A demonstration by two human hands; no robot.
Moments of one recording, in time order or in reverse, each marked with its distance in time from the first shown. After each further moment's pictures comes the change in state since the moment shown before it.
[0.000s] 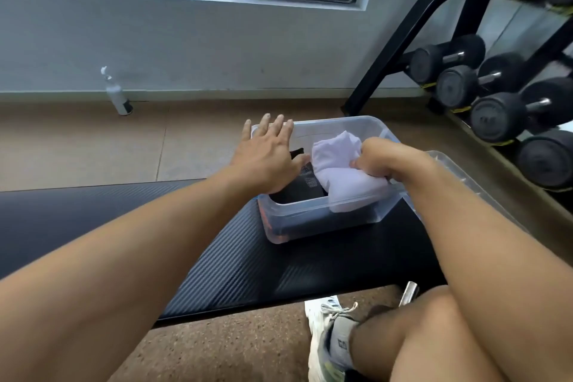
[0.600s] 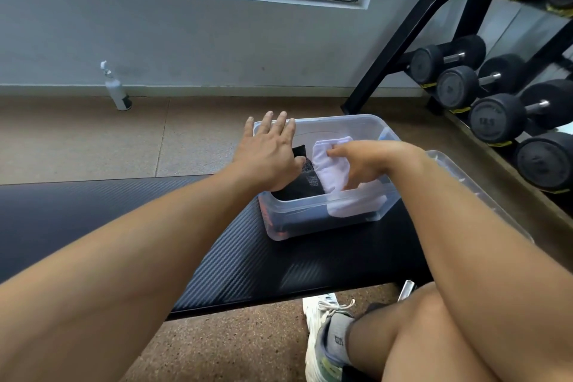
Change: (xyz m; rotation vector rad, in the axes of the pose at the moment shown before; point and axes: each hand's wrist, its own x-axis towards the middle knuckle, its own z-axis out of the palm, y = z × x) left_hand 0.001 -0.001 0.001 0.071 -0.024 0.018; right_hand 0.012 -0.009 0.004 -0.316 -0.163 -0.266
